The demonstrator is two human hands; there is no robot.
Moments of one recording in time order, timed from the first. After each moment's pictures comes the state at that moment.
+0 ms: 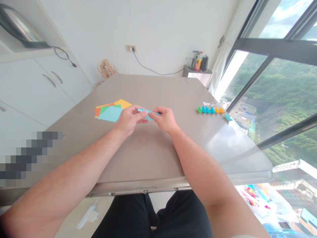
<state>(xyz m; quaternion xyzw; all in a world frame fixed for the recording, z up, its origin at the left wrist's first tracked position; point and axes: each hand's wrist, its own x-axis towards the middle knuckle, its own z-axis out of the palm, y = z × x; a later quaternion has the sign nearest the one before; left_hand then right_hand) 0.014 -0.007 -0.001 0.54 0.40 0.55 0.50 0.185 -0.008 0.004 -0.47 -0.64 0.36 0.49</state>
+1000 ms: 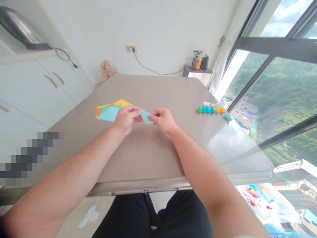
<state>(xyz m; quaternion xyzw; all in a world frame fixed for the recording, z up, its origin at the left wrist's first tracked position) 0.006 -0.001 0.003 0.50 0.43 0.57 0.50 0.185 -0.008 0.004 -0.43 -0.62 0.47 0.46</state>
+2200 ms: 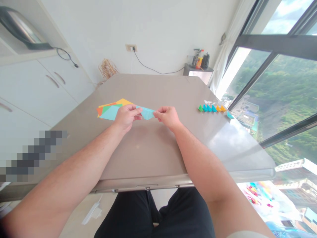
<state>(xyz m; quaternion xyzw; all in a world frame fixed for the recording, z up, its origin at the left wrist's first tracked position) -0.003 0.008 -0.001 0.51 0.47 0.55 0.47 0.195 0.003 -0.003 -0.51 -0.59 0.42 0.46</state>
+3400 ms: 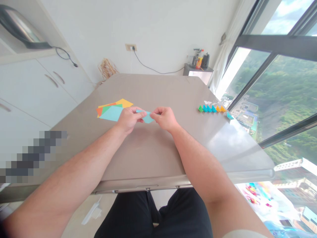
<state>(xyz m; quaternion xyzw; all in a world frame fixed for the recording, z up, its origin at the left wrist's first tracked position) 0.004 0.007 -0.006 0.55 0.45 0.52 0.47 0.184 -0.009 0.007 -0.50 -0.63 0.39 0.44</state>
